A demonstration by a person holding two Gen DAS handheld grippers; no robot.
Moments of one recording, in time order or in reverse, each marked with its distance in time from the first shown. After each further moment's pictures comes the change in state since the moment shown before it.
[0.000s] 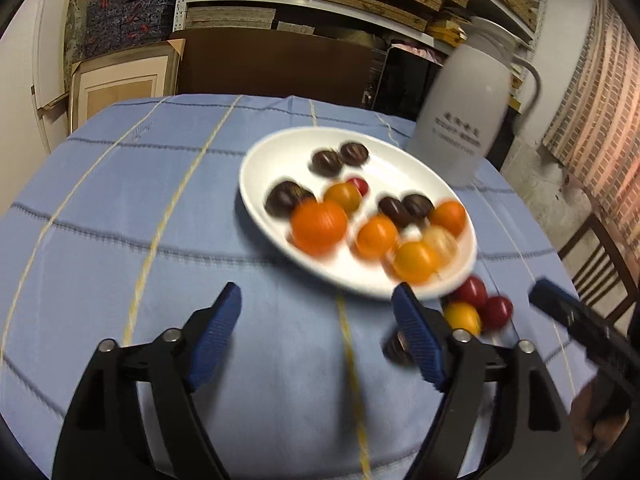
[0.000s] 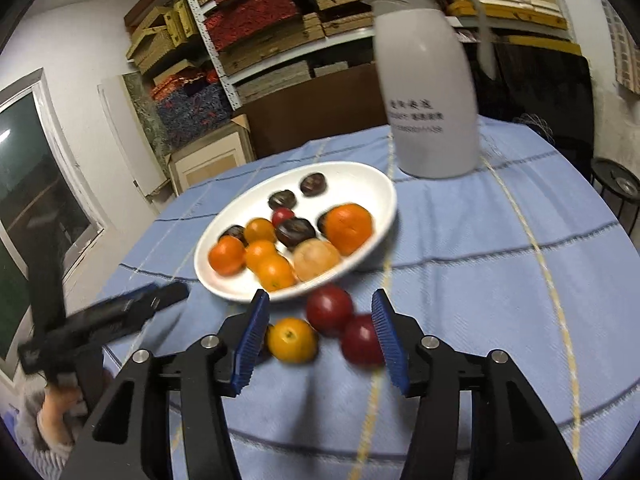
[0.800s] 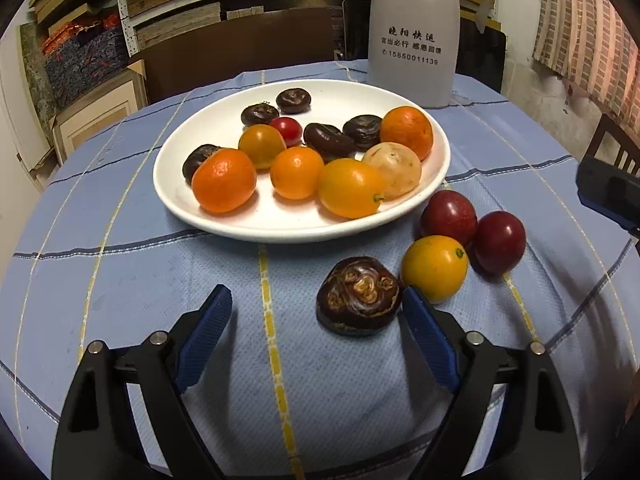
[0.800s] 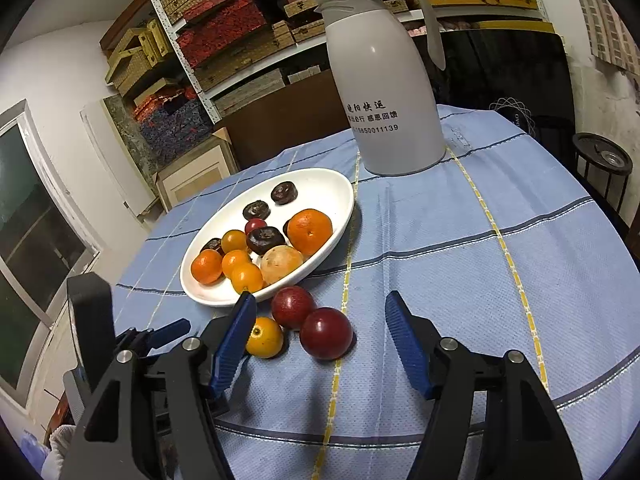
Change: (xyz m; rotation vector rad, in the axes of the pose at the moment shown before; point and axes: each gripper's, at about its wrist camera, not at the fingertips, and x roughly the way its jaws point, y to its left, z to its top) left arm 0.044 -0.070 -0.022 0.247 0.100 0.117; right arm -0.016 -0.028 0.000 0.091 -0.014 -0.017
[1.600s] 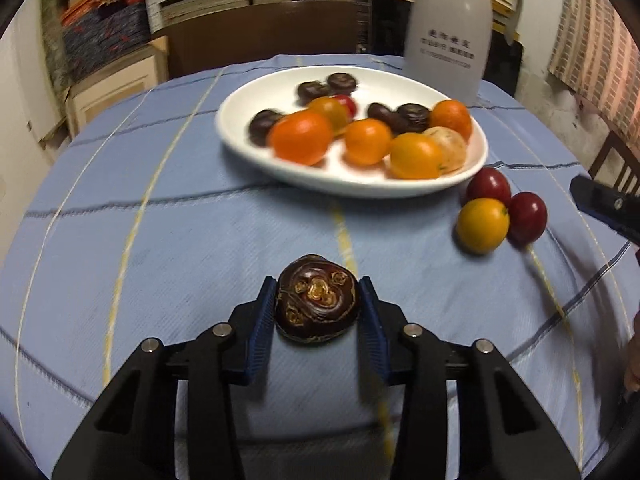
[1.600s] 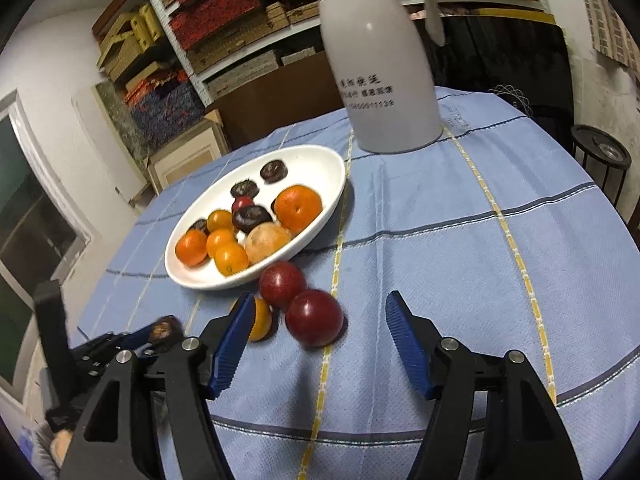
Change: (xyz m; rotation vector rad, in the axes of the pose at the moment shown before) left arm -0.019 0.052 -0.031 -0.092 0.030 -0.008; right arm 0.016 -0.001 -0.009 -0.019 0.068 -0.031
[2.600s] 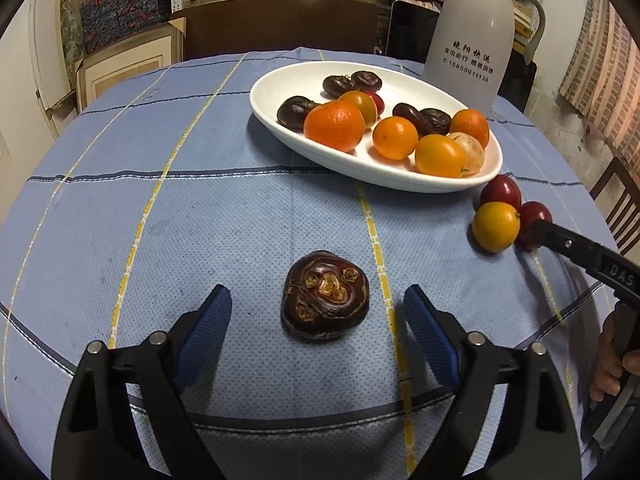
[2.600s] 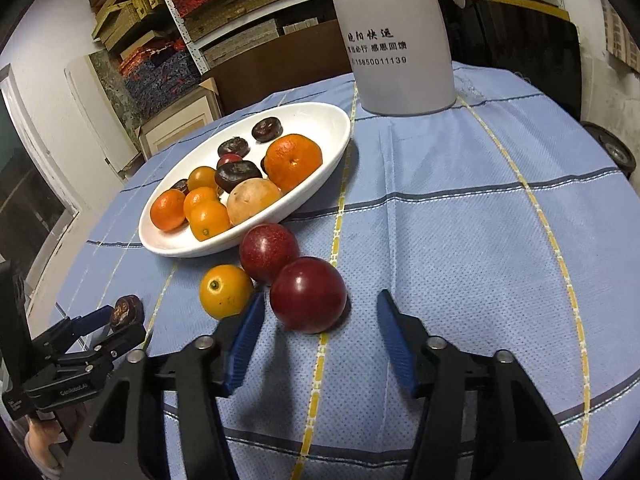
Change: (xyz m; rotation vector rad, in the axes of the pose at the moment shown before) left arm -0.003 0.018 -0.008 -0.083 0.007 -0.021; right arm 0.043 0.001 -0.012 -0.030 0.092 -0.025
